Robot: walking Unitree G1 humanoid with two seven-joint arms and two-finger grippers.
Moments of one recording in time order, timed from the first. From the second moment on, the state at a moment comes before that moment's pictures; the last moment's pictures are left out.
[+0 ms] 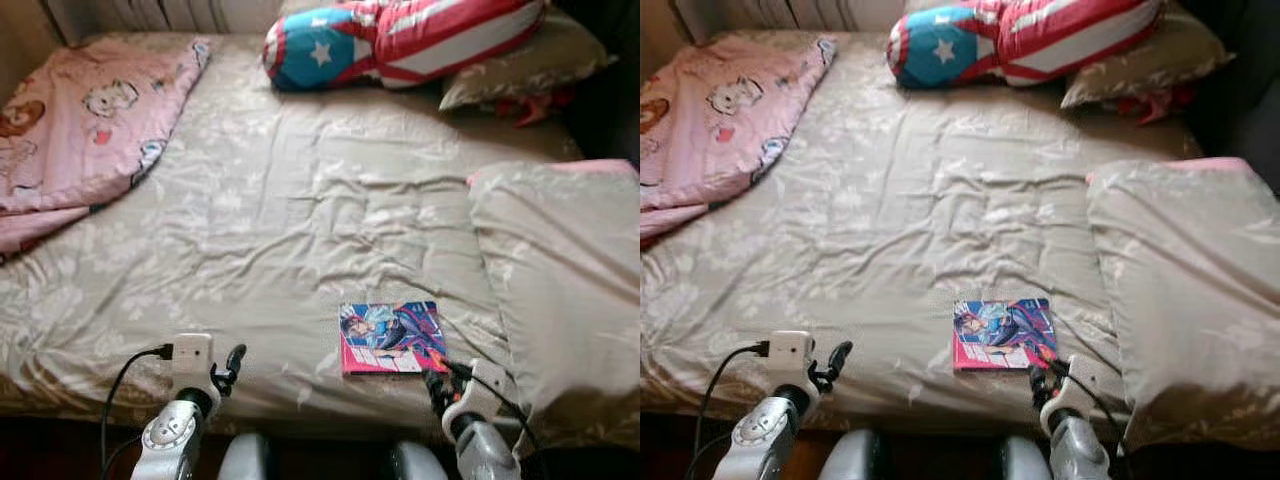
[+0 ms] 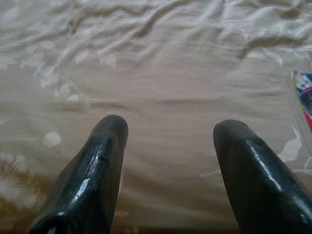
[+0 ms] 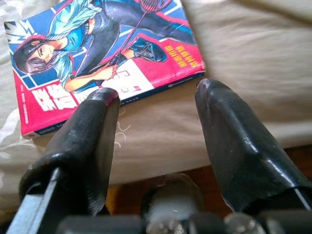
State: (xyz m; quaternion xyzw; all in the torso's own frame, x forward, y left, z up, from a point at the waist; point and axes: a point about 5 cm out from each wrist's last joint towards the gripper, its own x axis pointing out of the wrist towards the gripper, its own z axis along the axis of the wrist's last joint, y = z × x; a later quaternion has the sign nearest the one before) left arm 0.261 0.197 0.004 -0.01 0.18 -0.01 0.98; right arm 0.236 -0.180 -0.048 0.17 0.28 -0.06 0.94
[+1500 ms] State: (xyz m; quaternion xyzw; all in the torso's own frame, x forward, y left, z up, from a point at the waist) left arm 0.186 0.201 -0.078 -0.02 0.42 0.05 0.91; right arm 0.141 -0.214 -0.096 0.06 0.47 -0.08 0.88
